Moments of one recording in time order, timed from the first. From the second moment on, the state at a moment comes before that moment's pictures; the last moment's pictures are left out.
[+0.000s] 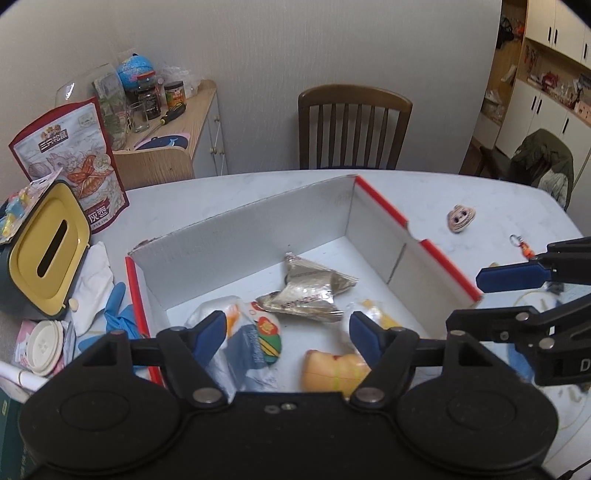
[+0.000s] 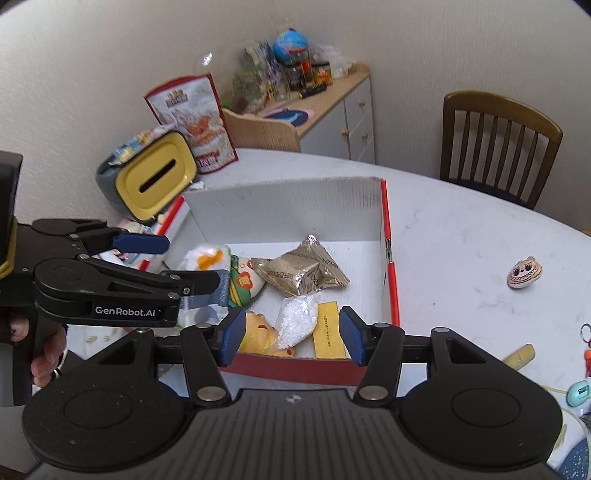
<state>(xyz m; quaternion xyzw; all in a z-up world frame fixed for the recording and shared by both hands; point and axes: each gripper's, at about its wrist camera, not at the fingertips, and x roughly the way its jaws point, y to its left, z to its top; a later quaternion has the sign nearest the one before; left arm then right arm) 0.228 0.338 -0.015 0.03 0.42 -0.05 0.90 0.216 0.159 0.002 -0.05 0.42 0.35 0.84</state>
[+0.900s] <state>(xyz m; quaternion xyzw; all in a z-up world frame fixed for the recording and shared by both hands) 0.142 0.219 0.017 0.00 0.39 -0.03 0.92 0.164 -0.007 0.033 -0.01 0.37 0.39 0.84</state>
